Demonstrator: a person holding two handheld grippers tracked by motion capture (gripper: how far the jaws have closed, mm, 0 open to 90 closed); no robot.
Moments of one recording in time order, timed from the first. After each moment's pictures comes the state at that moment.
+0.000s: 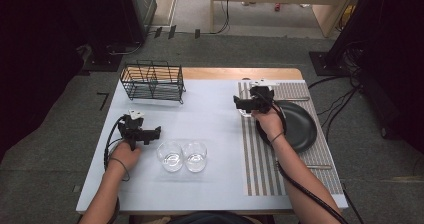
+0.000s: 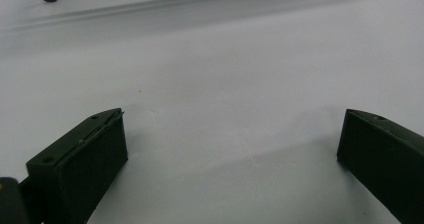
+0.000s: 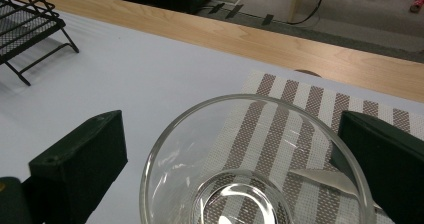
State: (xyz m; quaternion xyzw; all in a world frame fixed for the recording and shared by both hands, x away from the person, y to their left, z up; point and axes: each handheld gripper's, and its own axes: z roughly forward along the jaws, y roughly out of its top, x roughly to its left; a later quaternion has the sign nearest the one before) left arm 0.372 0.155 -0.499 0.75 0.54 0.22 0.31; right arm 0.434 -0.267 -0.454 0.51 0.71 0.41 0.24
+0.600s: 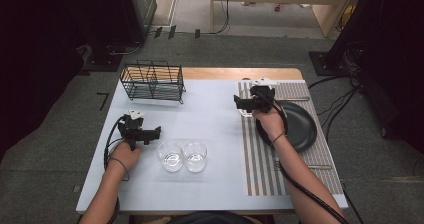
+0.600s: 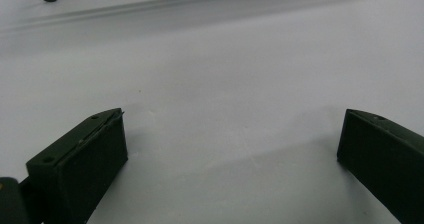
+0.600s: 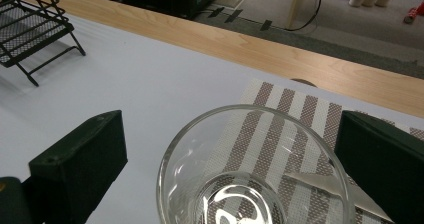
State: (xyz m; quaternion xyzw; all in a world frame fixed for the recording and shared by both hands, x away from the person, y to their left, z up) left arm 0.372 0.155 -0.499 0.75 0.54 0.22 0.31; right arm 0.428 -0.266 -0.443 0.50 0.72 0.41 0.25
